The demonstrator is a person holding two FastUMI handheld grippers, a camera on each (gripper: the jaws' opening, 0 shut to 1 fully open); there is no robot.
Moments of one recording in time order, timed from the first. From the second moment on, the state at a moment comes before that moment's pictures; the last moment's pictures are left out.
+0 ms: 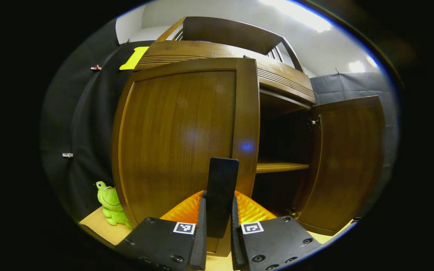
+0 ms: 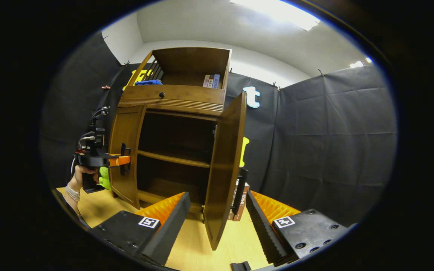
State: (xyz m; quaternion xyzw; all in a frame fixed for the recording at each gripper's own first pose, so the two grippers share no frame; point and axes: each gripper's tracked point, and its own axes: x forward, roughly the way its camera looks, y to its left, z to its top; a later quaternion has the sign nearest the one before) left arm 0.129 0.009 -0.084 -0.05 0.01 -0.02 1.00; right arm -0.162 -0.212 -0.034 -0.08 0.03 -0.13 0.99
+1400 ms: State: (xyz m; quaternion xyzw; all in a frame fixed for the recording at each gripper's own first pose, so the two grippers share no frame) left arm -0.017 0.119 -0.079 -0.04 0.02 0.01 1.00; right arm -0.114 -0.072 -0.045 -0.03 0.02 0.00 1.00
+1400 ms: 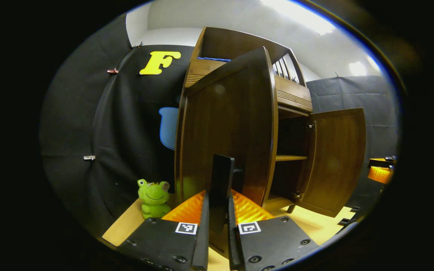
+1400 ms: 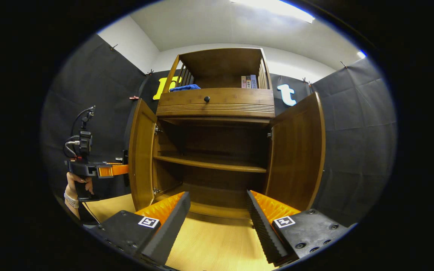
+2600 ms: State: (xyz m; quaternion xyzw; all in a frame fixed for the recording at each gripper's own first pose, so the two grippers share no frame) left arm -0.104 0.189 -0.071 0.03 0.03 0.13 0.99; right arm -0.080 0.001 -0.056 -0.03 0.00 0.08 1.00
